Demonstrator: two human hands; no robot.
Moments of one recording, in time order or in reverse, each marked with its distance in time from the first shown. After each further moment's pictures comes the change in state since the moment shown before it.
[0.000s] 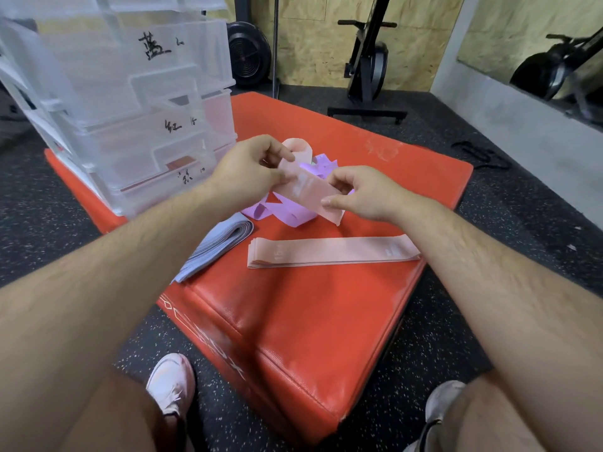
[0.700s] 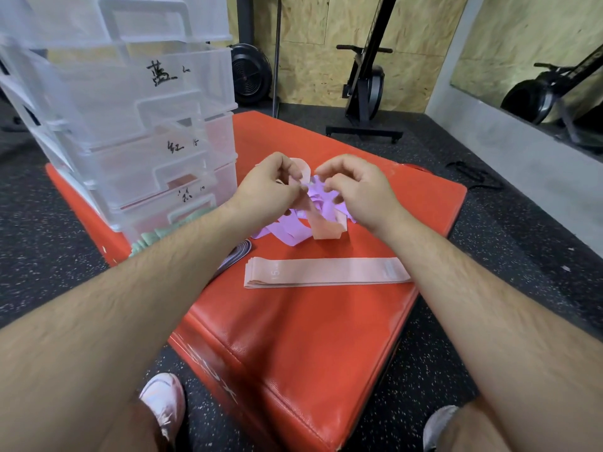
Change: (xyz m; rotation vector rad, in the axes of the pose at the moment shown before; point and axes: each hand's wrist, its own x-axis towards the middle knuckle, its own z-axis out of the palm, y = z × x) left_hand 0.007 0.011 0.023 -0.069 0.050 -0.002; right_hand 0.001 -0.041 -0.003 0.452 0.354 -0.017
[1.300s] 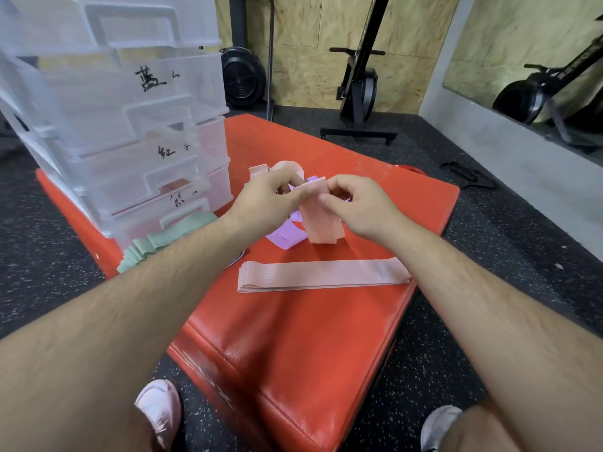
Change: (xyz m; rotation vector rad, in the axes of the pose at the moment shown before) left_hand -0.003 0.000 0.009 0.170 -0.046 0.058; right_hand -0.006 0.014 -0.014 -0.304 -0.091 -0.051
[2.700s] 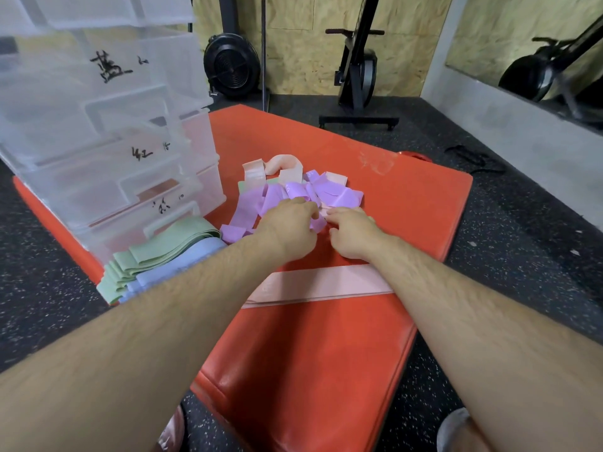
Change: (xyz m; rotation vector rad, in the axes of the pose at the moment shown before) left_hand 0.041 -0.053 0.063 0.609 -0.222 0.107; right_hand 0.035 0.098 0.052 -0.526 -0.283 0.296
